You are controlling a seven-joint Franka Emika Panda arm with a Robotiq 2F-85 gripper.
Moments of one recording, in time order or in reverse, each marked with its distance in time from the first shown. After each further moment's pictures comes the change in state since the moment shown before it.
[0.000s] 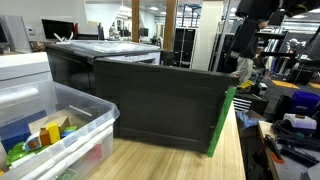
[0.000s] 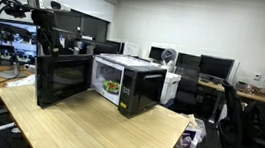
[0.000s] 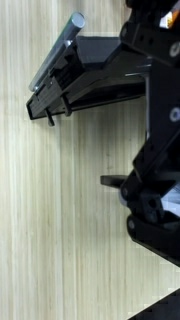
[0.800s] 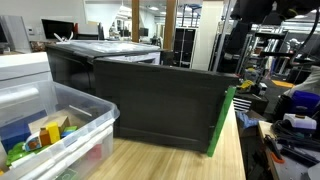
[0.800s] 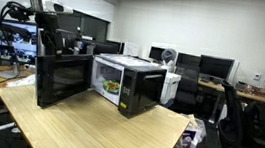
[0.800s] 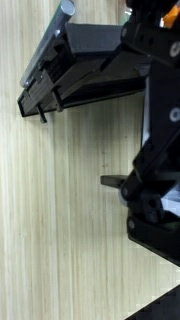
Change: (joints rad) arm -0.014 0.041 0.000 0.001 0.001 0.058 0.000
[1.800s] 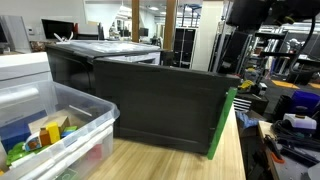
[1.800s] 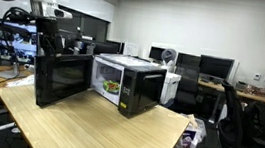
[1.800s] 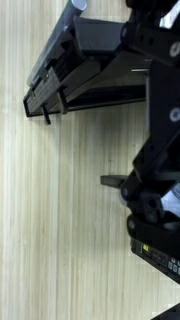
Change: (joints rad) arm 0.028 0.051 0.029 0.000 0.000 0.019 0.000
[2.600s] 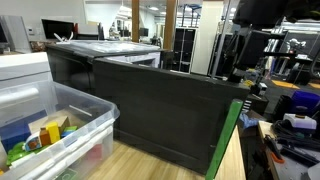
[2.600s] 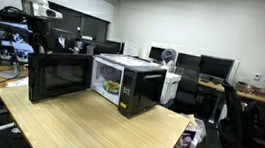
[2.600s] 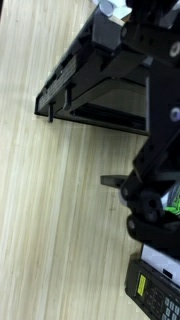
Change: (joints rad) arm 0.109 -0.013 0.070 0.000 0.054 -0.040 0.001
